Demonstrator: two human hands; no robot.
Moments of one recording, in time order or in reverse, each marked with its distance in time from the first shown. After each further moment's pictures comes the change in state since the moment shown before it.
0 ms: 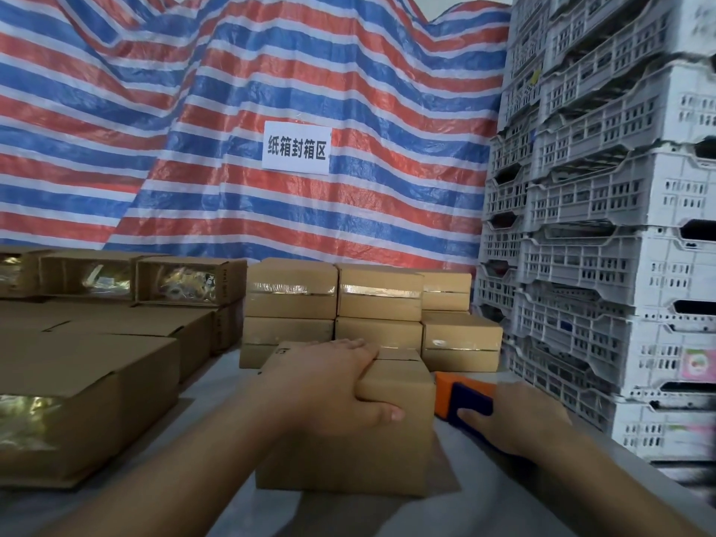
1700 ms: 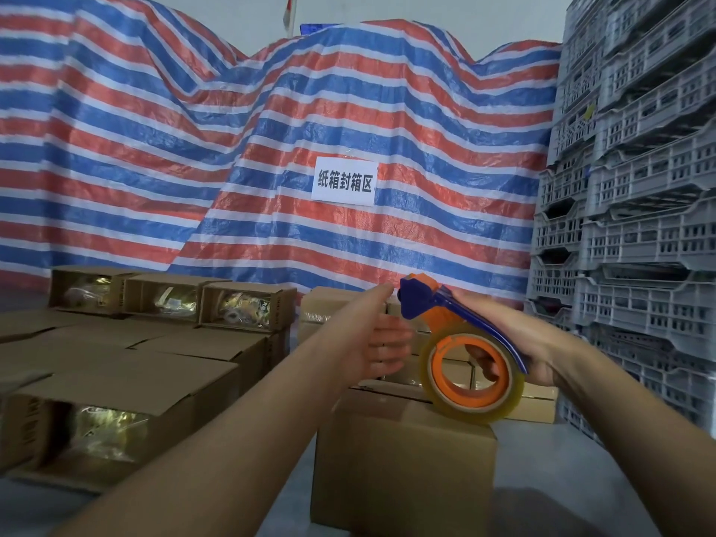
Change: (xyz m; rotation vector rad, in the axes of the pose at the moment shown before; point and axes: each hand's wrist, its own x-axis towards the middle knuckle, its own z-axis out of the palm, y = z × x) left_hand 0.008 -0.016 -0.069 -1.704 0.244 -0.516; right_hand 0.021 -0.083 -0.149 1.348 -0.472 -0.225
